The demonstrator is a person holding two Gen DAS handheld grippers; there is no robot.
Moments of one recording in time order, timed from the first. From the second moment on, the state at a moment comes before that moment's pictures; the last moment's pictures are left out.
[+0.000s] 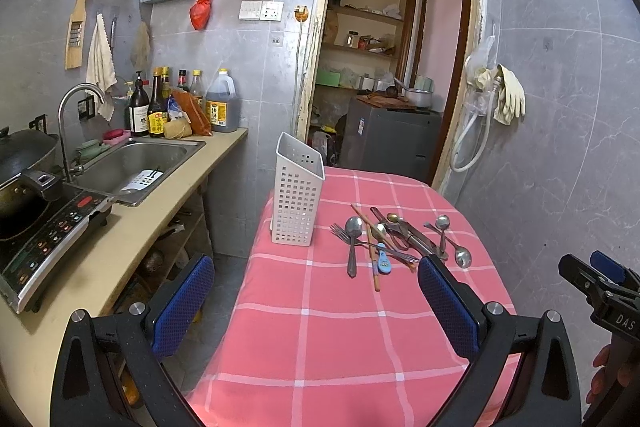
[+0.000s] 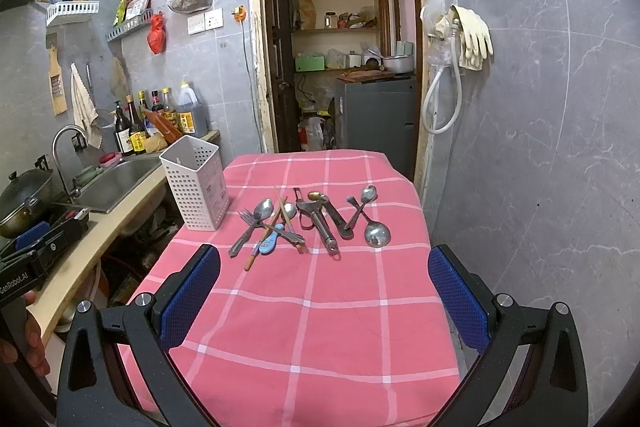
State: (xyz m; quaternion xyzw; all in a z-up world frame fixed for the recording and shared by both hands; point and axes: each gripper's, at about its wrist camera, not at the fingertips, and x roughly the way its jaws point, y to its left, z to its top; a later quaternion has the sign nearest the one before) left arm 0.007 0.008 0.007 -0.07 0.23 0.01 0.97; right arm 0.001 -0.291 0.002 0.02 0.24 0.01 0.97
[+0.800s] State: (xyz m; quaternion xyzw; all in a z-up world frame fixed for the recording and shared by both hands) left arm 0.065 -0.008 0.005 -0.06 0.22 -0.02 0.97; right arm 0.046 -0.296 0.013 0.02 0.21 0.00 0.98
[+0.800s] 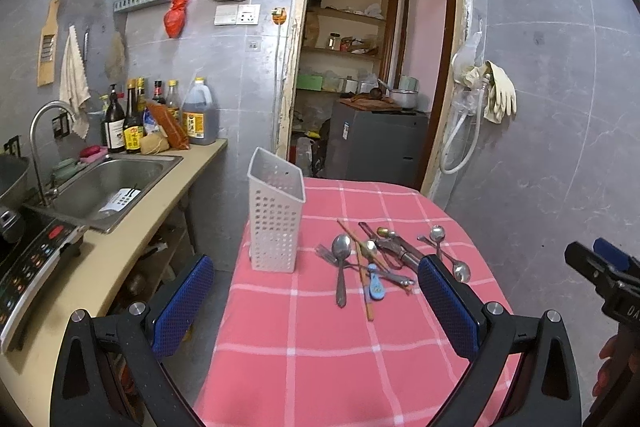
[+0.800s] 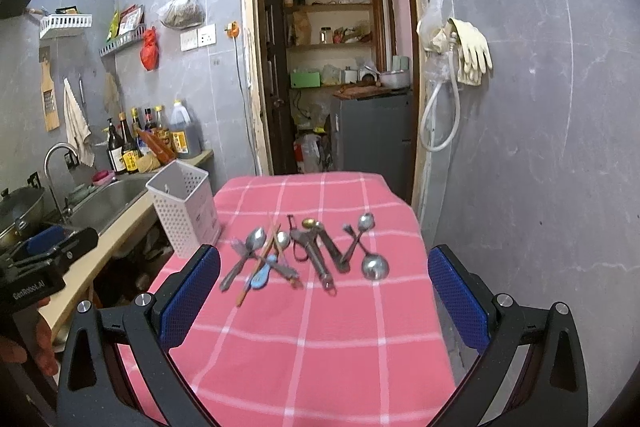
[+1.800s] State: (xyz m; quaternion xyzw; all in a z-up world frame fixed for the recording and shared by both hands) left arm 0.293 -0.095 -0.084 -0.10 0.34 0.03 0.93; right arm 0.327 -0.372 -0.068 -0.01 0.30 0.11 0.95
